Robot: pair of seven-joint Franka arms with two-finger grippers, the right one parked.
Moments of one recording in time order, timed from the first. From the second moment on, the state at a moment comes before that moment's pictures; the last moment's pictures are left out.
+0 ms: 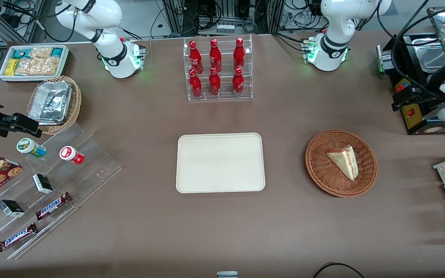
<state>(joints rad) -0.02 0.02 -0.02 -1.51 0.01 1.45 -0.11</state>
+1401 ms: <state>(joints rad) -0.02 0.02 -0.02 -1.84 0.02 1.80 -0.19</state>
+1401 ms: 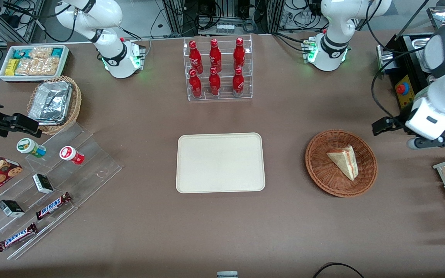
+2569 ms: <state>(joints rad) -0.02 0.04 -0.02 -2.22 0.02 2.24 -0.40</state>
